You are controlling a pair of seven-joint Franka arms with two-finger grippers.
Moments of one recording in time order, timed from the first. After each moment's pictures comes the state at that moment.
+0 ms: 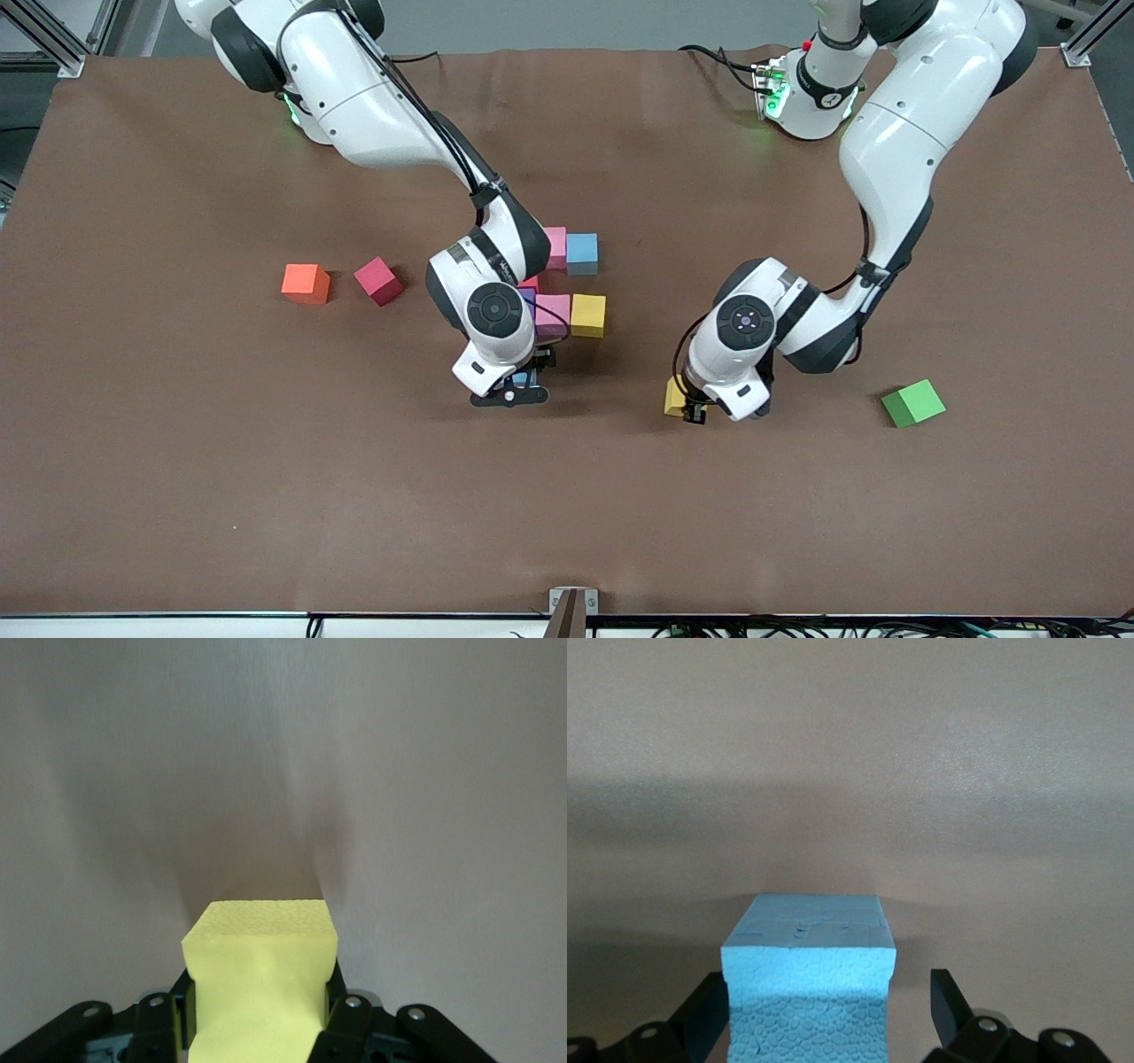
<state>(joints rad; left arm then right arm) -0.06 0.84 -0.52 -1.53 0.50 2.30 -2.16 0.66 0.89 -0.05 -1.30 0.04 2.13 0.54</state>
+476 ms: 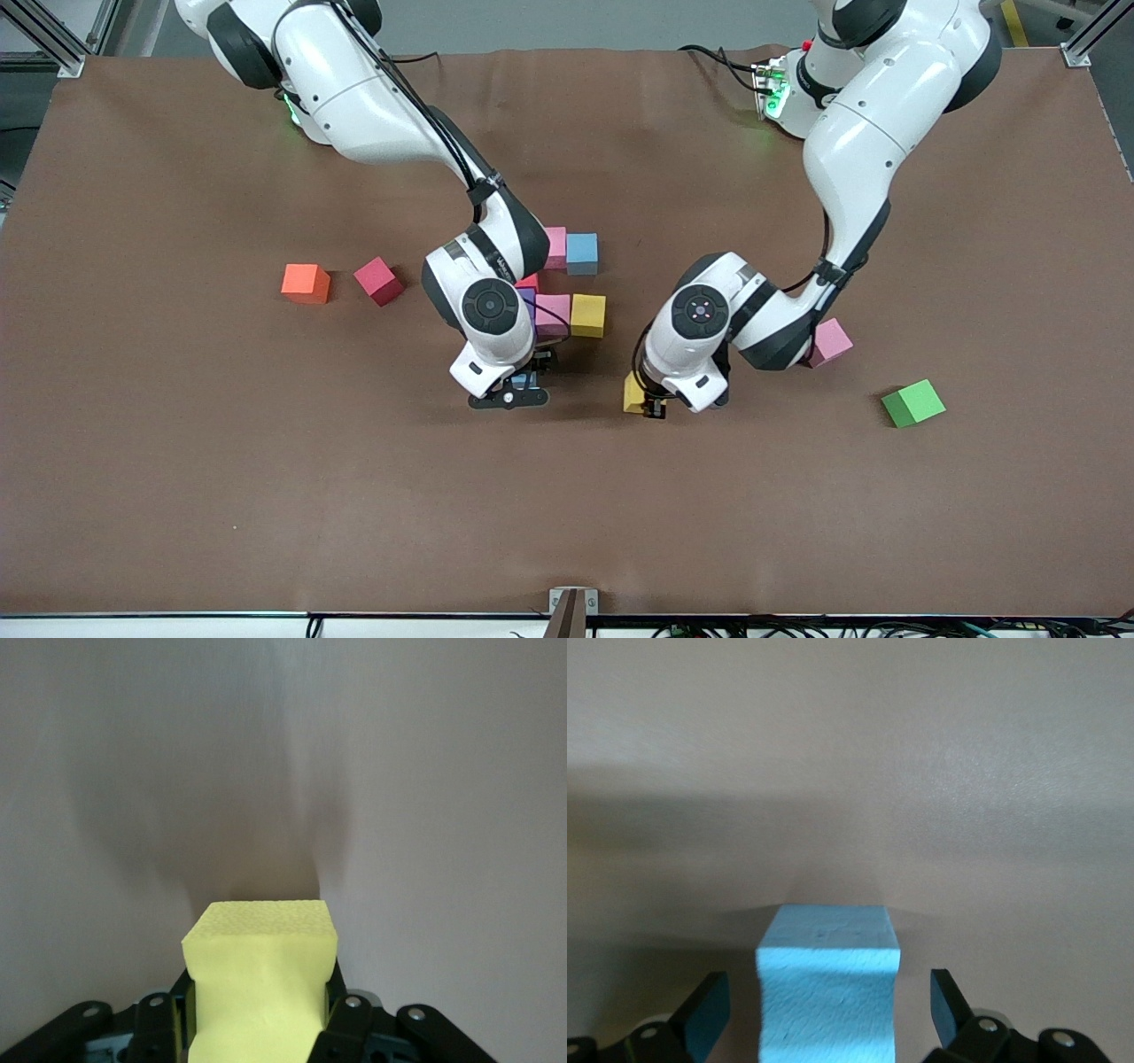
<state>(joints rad) -0.17 0.89 -0.52 -1.43 0.47 2.30 -2.28 0.65 0.85 -0.05 -1.28 0.06 2.12 0.54</state>
